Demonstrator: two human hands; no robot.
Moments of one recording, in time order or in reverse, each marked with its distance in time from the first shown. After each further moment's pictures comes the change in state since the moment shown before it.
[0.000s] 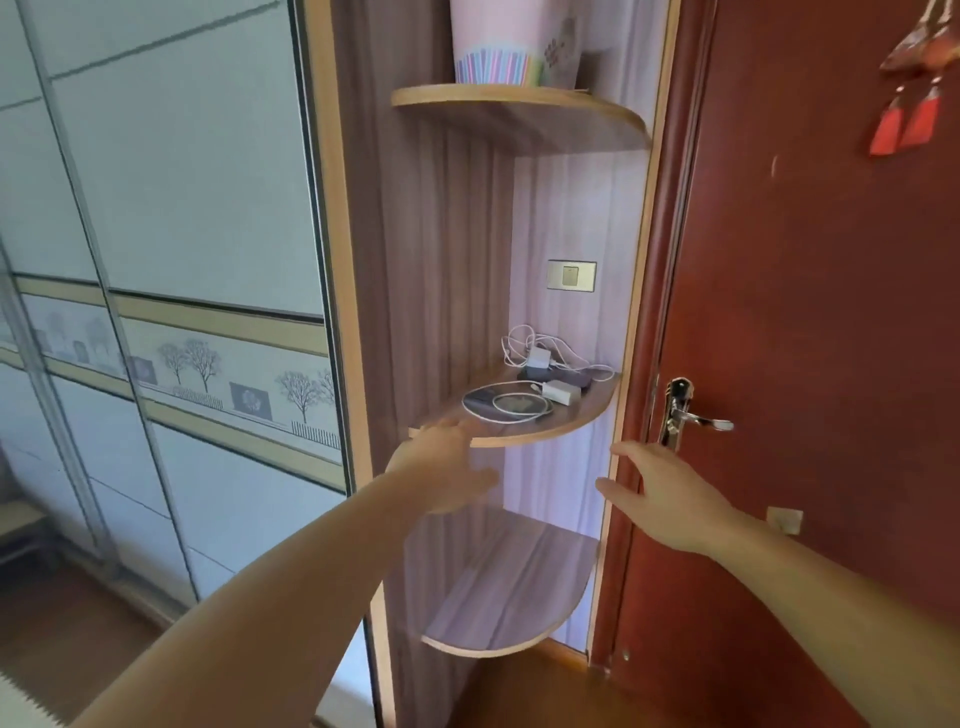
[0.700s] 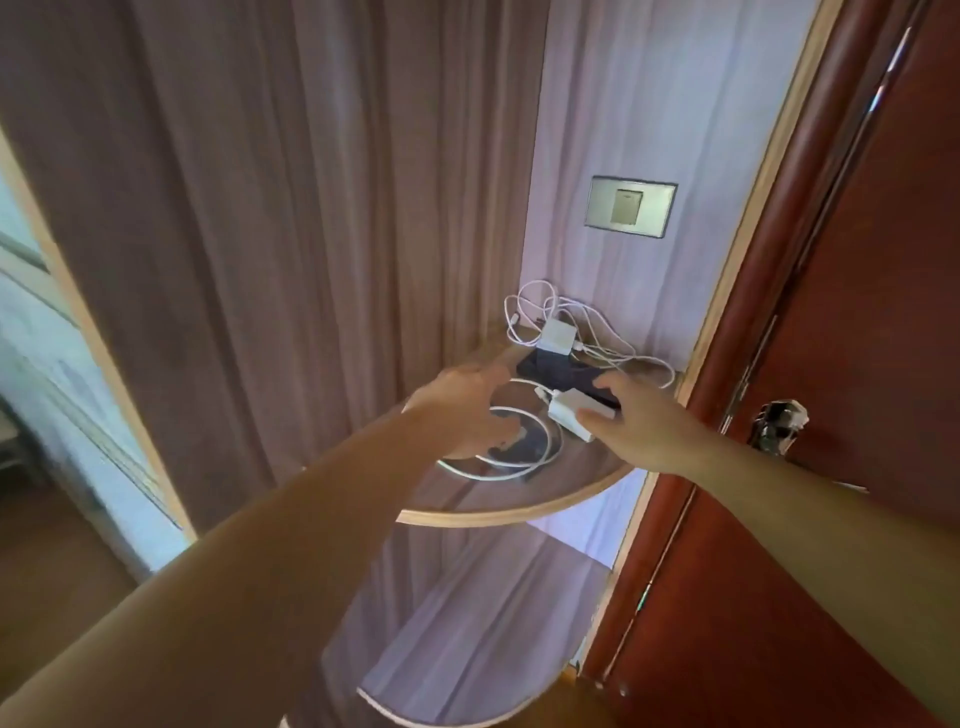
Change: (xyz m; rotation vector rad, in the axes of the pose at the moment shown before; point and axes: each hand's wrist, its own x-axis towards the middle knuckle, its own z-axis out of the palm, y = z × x) left_hand 0.316 -0.034 0.097 -0.075 0.004 0.006; right_hand 0.351 0.086 0.052 0.001 -0.095 -0.130
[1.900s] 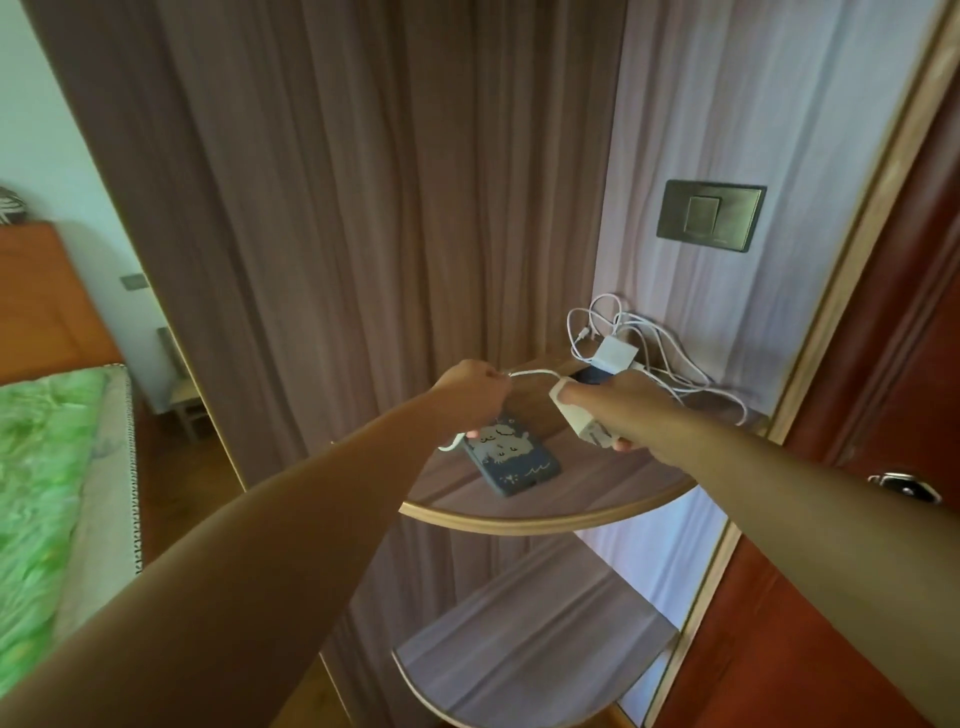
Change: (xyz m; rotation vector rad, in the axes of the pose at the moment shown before) left_hand 0.018 0.059 -0.009 -0.313 0.136 -0.637; right_hand 0.063 0.011 -0.011 0.684 -0.339 0.008
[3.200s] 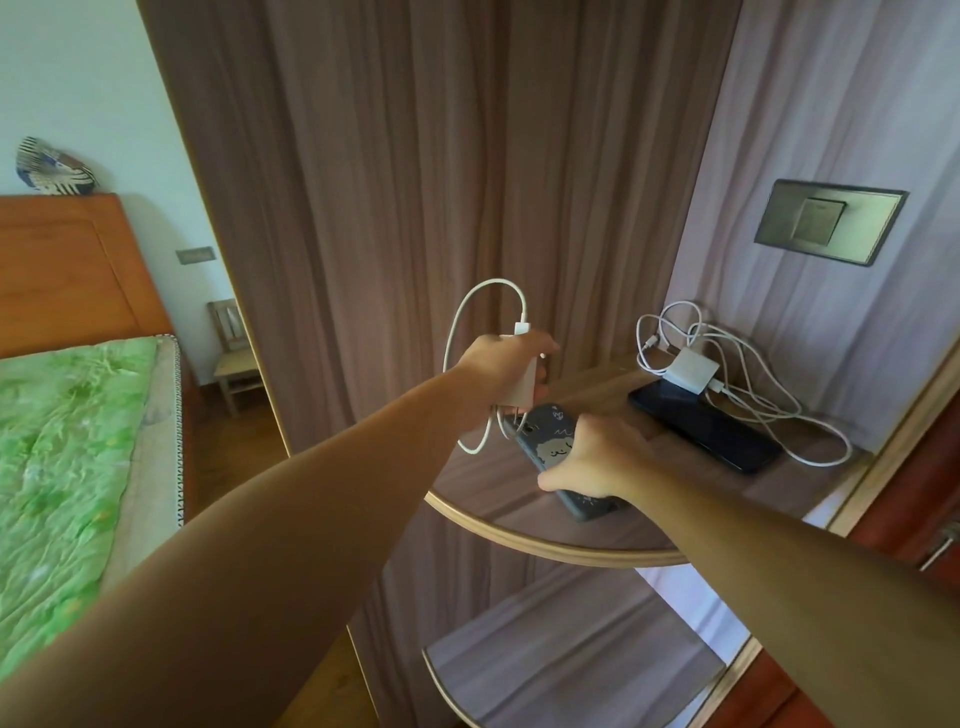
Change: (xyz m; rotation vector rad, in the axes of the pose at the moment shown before) left_hand 0.013 -0.022 -0.044 -0.708 0.004 -0.152; right_hand 0.025 -0.015 0.096 -0.698 -0.083 -0.092
